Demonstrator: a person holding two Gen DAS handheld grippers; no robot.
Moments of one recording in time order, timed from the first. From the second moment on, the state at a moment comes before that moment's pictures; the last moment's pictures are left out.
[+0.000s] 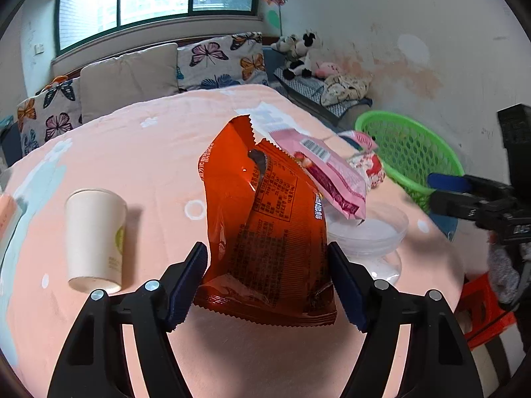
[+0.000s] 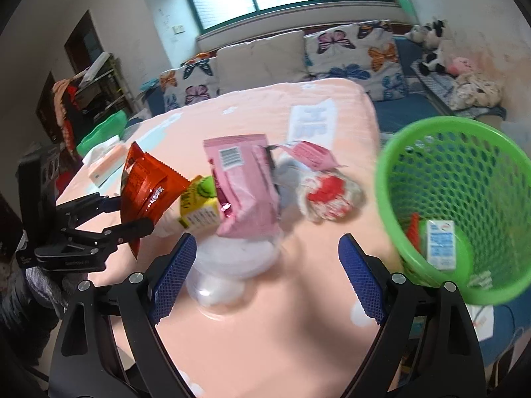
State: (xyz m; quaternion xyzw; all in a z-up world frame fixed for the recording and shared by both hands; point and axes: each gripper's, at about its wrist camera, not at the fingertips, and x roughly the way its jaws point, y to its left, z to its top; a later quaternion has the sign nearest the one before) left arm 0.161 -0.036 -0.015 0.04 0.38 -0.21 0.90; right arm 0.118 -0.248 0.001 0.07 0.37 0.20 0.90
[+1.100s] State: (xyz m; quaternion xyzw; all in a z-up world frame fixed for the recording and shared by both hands) left arm 0.153 -0.001 0.002 -0.02 0.36 -0.20 0.91; right arm 0.198 -0.208 -0.029 0.06 0.43 0.24 0.87
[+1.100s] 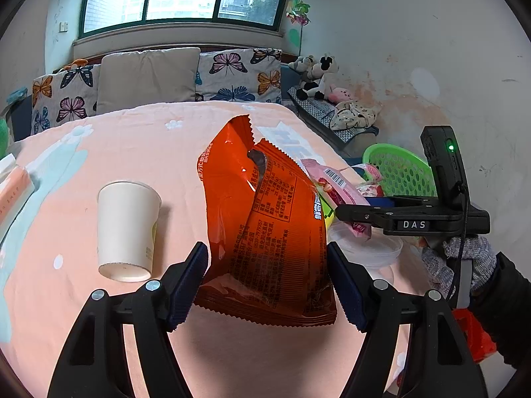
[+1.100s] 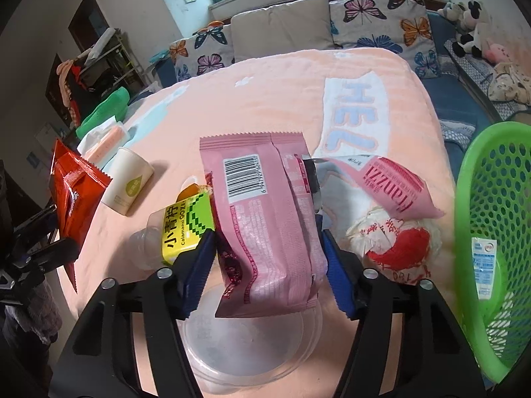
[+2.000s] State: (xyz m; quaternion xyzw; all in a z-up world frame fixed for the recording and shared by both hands) left arm 0.150 -0.043 0.027 -0.01 0.34 -0.24 0.91; right arm 0.148 -0.289 0.031 0.08 0.34 0.18 0.92
